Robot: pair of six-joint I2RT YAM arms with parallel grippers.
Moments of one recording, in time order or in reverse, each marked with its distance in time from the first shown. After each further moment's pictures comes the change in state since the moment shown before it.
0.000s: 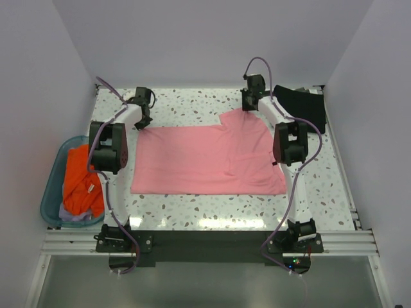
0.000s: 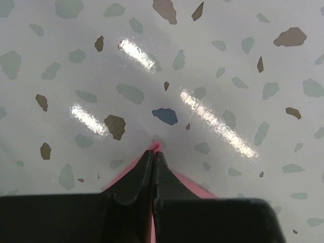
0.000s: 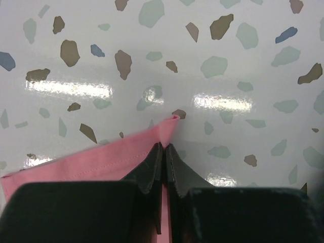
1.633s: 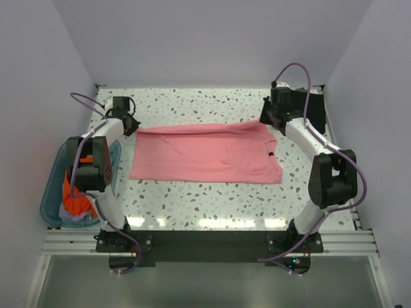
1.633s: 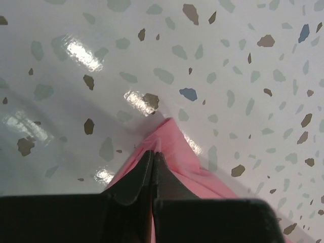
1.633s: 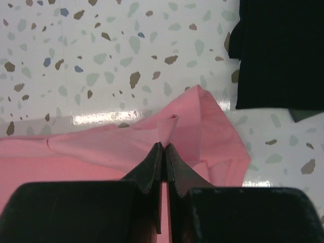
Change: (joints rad) left arm 0.126 -0.305 -0.387 0.292 0.233 -0.009; right arm -0.023 -0.804 -0.861 0.190 0.031 0.212
